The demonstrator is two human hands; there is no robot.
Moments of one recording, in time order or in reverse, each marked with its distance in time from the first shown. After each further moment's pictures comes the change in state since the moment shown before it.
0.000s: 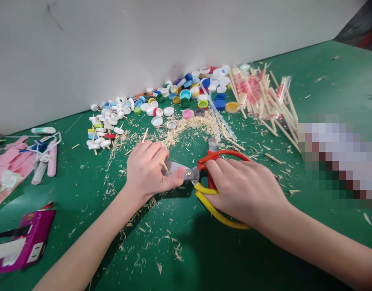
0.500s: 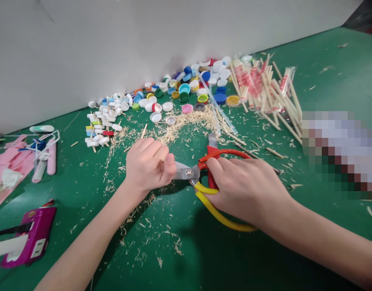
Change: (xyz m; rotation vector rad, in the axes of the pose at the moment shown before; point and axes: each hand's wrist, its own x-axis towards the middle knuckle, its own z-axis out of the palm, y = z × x) left_hand 0.004 -0.002 -0.002 -0.009 0.000 0.082; right_hand -0.001 -0.001 -0.004 0.044 -0.059 0.002
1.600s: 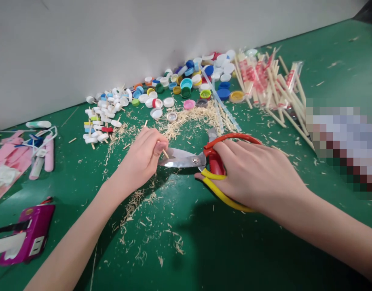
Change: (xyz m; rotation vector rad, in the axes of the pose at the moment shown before) left_hand 0.000 -0.018 -0.015 -0.352 -0.249 -0.164; right_hand 0.010 0.013 0.002 0.037 -0.232 0.176
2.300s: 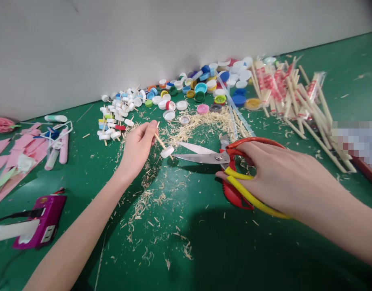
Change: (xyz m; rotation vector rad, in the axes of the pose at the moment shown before) left_hand 0.003 -0.024 -0.003 -0.407 0.227 -0.730; right_hand 0.009 0.021 -0.002 0.186 -0.225 0.142
